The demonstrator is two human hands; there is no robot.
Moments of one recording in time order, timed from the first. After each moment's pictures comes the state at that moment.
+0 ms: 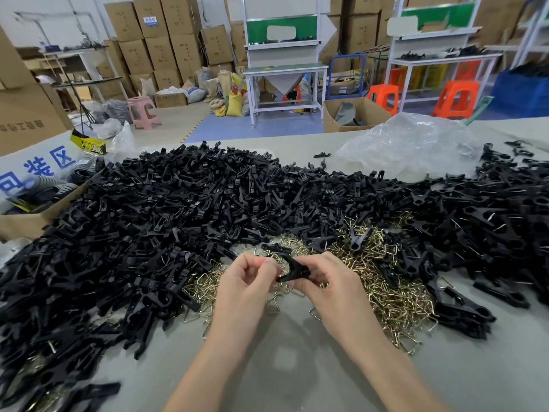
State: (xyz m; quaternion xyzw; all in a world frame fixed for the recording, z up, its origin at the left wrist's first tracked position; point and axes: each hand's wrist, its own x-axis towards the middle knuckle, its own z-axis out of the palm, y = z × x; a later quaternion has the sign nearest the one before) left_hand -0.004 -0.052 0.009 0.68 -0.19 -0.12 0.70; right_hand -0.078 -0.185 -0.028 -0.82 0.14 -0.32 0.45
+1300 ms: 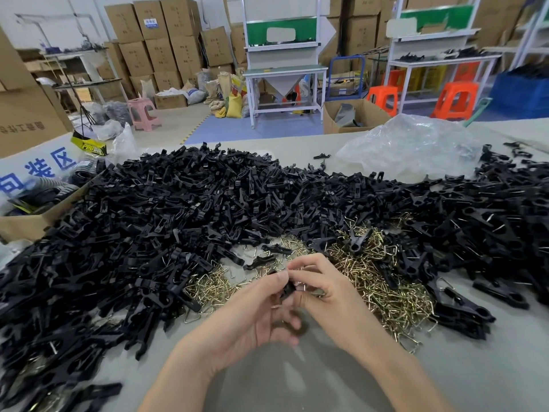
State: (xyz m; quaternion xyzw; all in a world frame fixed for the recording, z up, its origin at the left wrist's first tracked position) left_hand 0.005 -0.039 0.011 0.49 -0.21 -0.53 0.66; right_hand -0.089 -0.182 -0.014 -0.81 0.06 -0.20 0.54
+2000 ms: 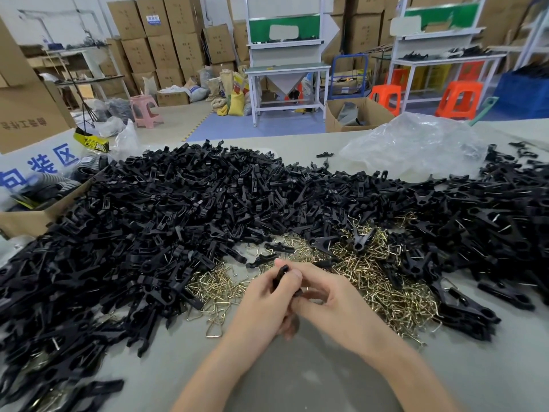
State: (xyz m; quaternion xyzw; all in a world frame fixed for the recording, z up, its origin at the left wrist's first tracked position) left_hand -0.011 -0.056 -0.001 0.64 -0.28 -0.28 0.65; right_hand -0.092 -0.180 -0.006 -0.76 0.01 -0.13 0.63
